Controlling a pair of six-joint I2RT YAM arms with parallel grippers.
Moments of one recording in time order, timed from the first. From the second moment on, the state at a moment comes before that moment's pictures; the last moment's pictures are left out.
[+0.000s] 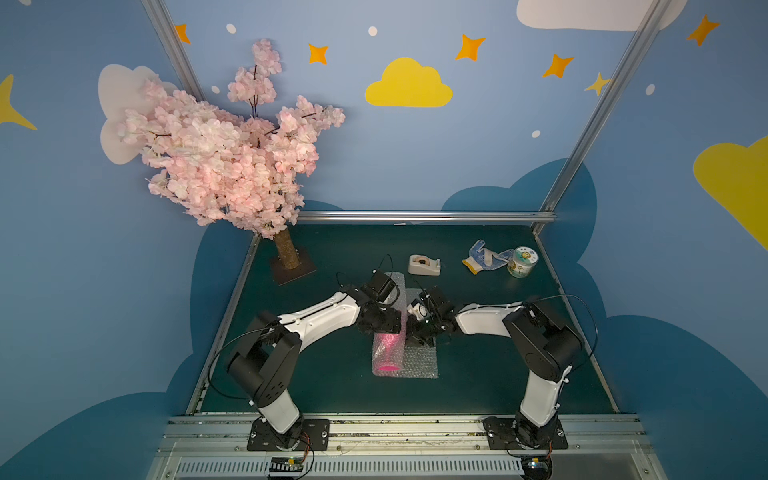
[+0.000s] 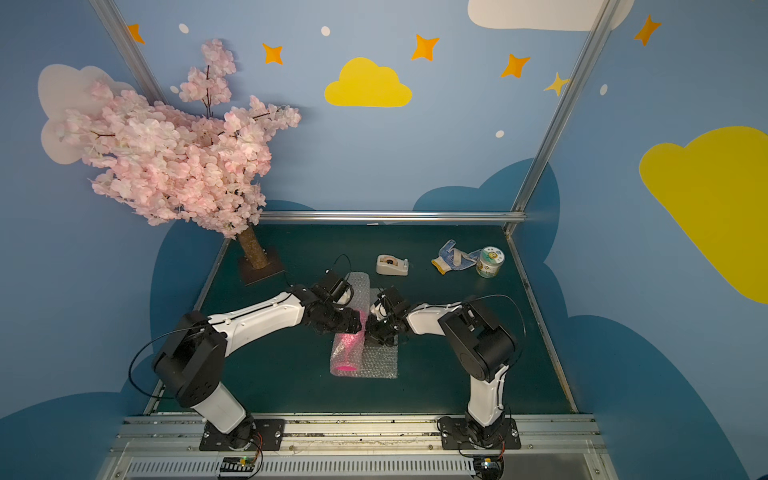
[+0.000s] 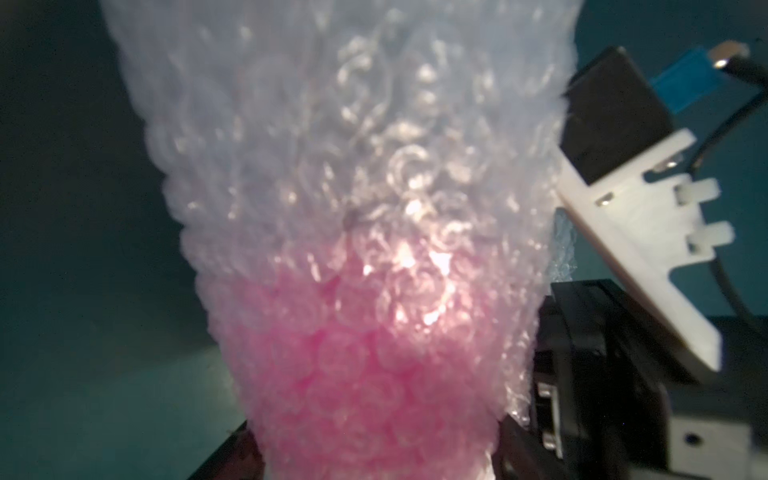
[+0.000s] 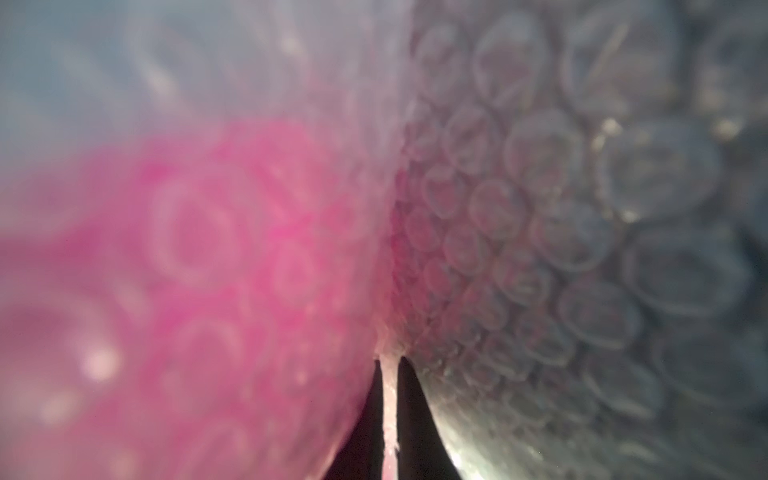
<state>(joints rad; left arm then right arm) -0.66 1.68 1.11 -0.63 0.16 -0.54 0.71 1.85 0.91 -0.09 -0.66 0.91</state>
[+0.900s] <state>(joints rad) -0.76 1.84 1.35 -0.83 -0.03 -0.58 0.39 1.60 0.76 -0.39 -0.60 0.67</state>
